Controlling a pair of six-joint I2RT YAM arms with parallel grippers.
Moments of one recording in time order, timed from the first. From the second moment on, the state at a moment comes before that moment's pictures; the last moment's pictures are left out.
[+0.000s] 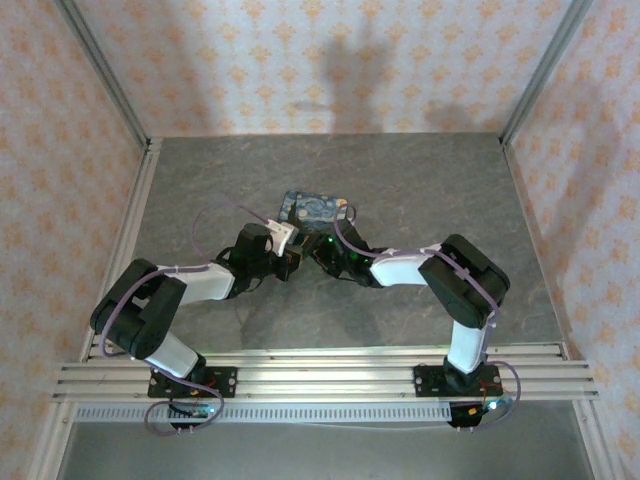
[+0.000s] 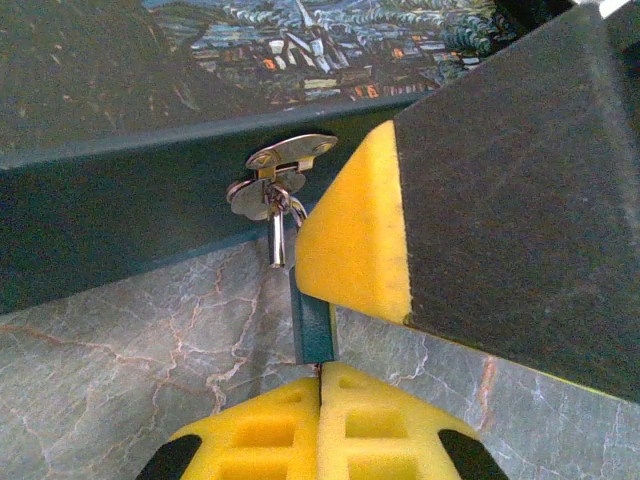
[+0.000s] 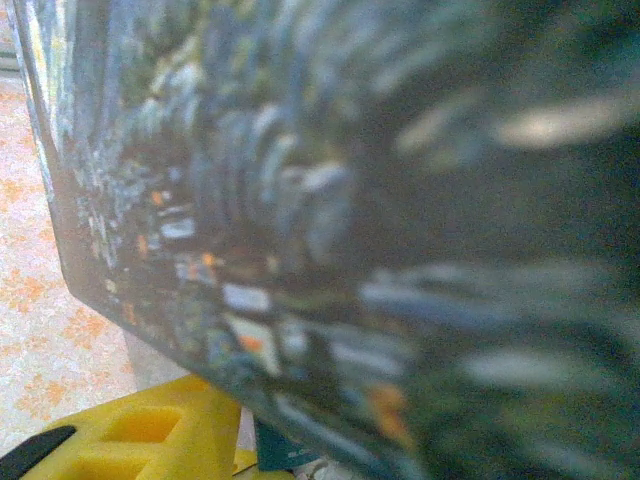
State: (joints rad) left arm -0.44 1.54 0.56 0.31 0.33 -0.18; right arm 0.78 1.82 0.88 0.28 -0.10 1.33
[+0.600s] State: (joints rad) left arm -0.47 1.54 0.59 0.26 0.31 -0.15; right arm 0.78 1.84 1.02 0.08 -0.11 1.27
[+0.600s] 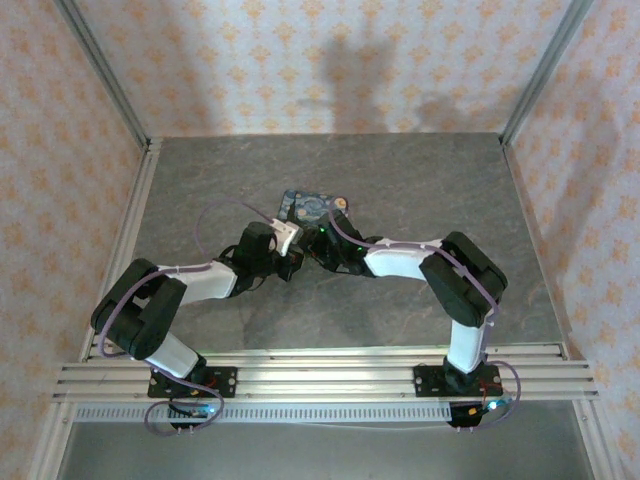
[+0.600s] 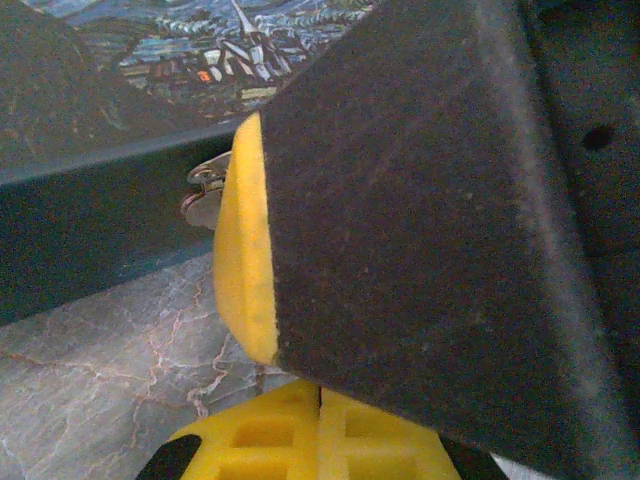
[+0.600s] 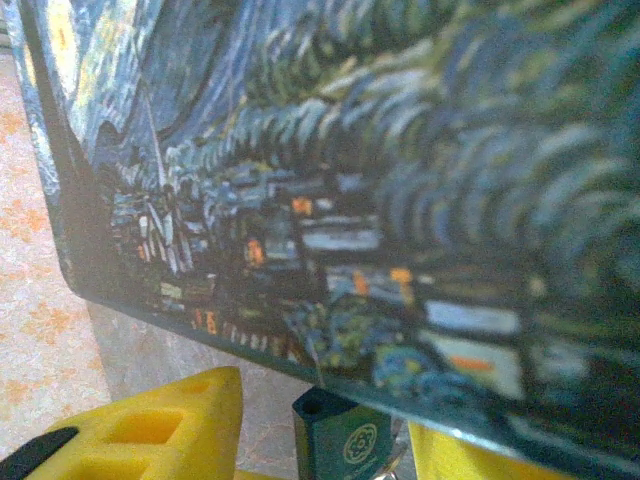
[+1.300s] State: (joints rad) left arm -0.48 1.54 0.59 0.25 0.28 -0.12; right arm 0.78 1.86 1.07 -0.04 -0.10 1.21
